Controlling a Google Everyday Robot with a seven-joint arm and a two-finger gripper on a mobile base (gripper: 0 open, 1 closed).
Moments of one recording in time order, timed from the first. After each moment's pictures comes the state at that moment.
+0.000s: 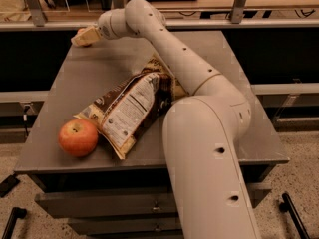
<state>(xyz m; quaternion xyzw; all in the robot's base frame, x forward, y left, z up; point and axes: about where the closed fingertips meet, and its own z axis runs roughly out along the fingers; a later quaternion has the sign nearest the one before) 0.879 0.221 0.885 -0.43 0.69 0.25 0.53</state>
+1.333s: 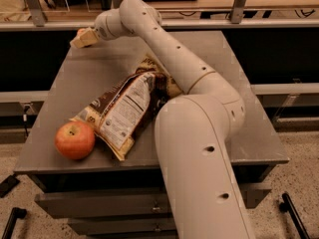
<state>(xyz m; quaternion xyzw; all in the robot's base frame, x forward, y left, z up) 0.881 0.229 0.876 -0.45 0.69 0.23 0.52</state>
